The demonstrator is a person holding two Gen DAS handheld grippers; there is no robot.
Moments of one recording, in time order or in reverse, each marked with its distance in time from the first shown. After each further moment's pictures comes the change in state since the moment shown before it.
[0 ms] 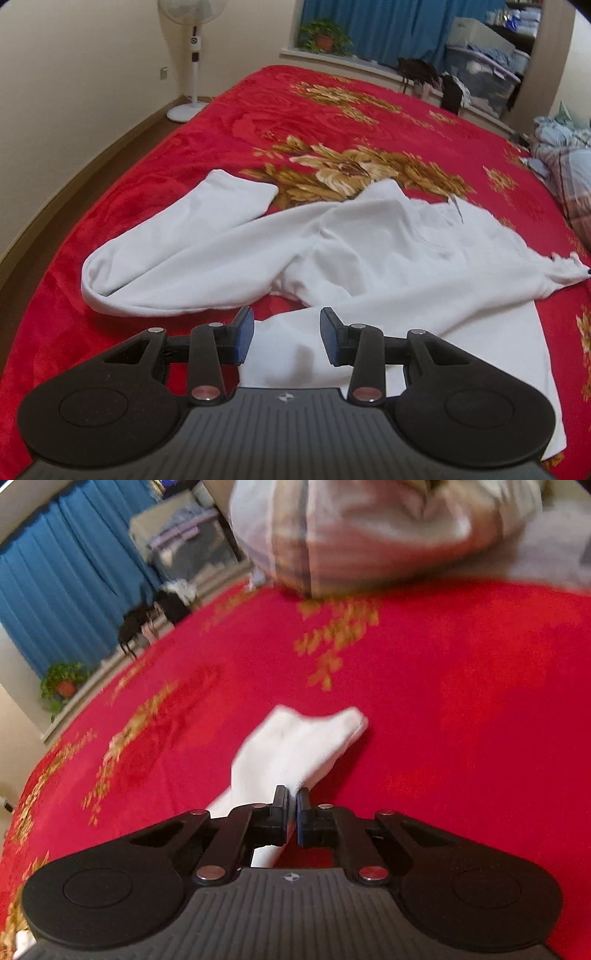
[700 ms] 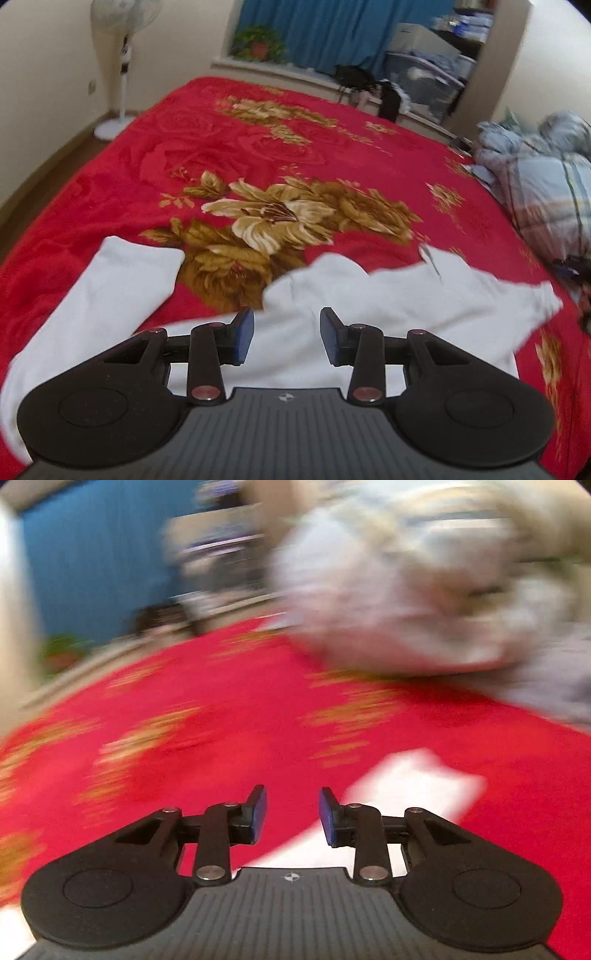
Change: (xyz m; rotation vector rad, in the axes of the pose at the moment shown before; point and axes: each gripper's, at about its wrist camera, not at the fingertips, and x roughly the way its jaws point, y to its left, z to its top) left arm 0.082 -0.035 0.087 0.051 -0.011 -0.224; right arm -0.043 0.085 0.012 -0.264 -0.052 -0.001
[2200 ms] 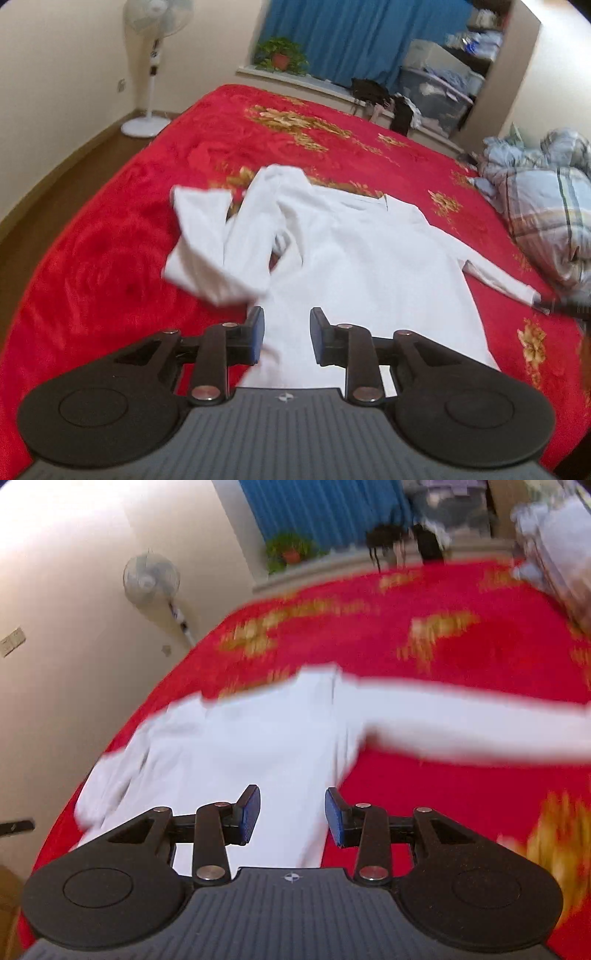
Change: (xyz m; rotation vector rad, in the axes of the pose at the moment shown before) left arm -0.127 0.014 -0.077 -0.070 -0.048 0.038; right arm -0.181 0.167 -0.126 -0.266 0.314 0.526
